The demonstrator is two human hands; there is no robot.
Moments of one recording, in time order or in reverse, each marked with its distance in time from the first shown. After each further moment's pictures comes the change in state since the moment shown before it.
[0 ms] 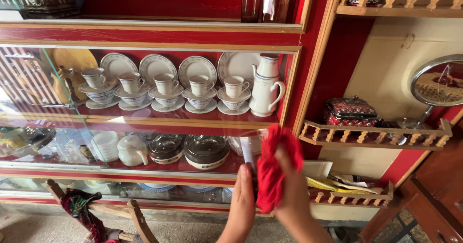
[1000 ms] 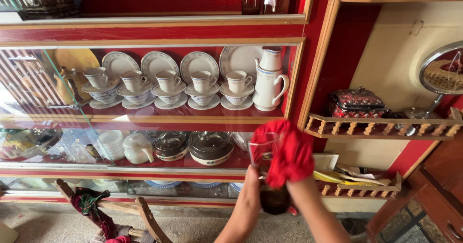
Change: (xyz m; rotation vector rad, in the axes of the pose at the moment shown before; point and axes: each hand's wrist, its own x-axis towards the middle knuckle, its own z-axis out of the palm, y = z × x) left_hand -0.007 -0.010 -0.015 -0.087 -0.199 -0.110; right_hand -0.002 0.076 0.019 0.012 -0.050 0.138
